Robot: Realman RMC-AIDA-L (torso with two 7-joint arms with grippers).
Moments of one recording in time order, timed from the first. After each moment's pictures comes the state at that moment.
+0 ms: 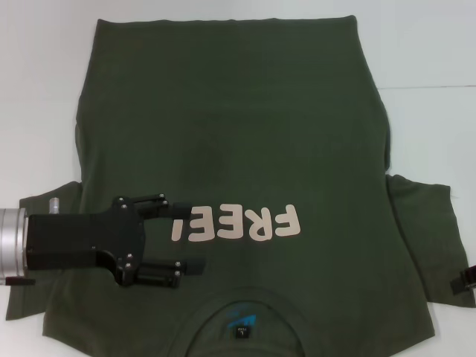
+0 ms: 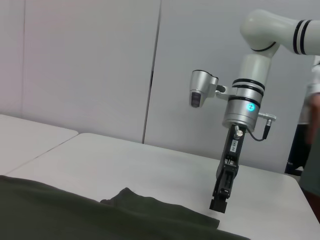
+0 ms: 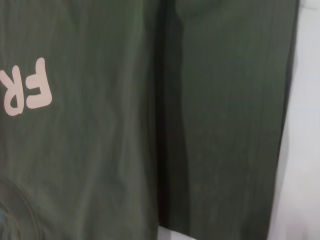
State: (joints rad) left arm -0.55 -2.11 0.58 0.77 2.13 1.82 -1.28; right arm 0.60 1.96 -0.61 -0.90 -2.77 -1.72 2.57
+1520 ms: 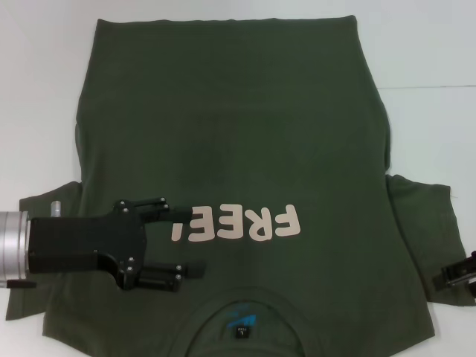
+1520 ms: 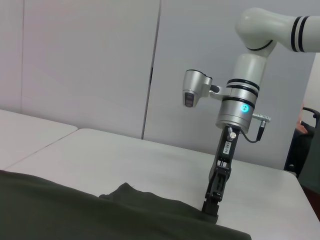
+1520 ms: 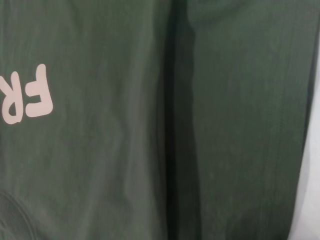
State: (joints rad) left arm -0.55 -2.11 0.58 0.76 2.14 1.81 -1.28; right arm 0.63 1.98 -0.61 -0.84 -2.79 -1.65 2.57
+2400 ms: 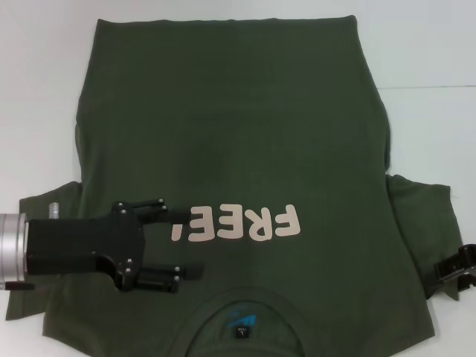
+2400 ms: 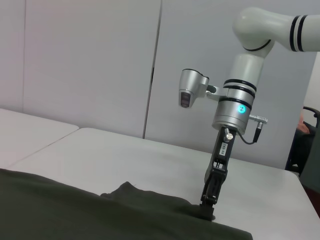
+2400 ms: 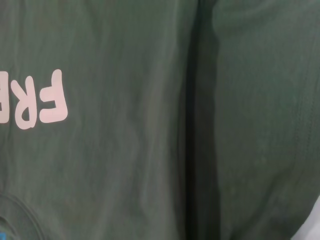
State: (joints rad) left arm -0.54 -2.11 0.58 0.76 2.14 1.81 -1.28; right arm 0.66 1.99 -0.61 -0.82 -2.79 -1.62 2.56
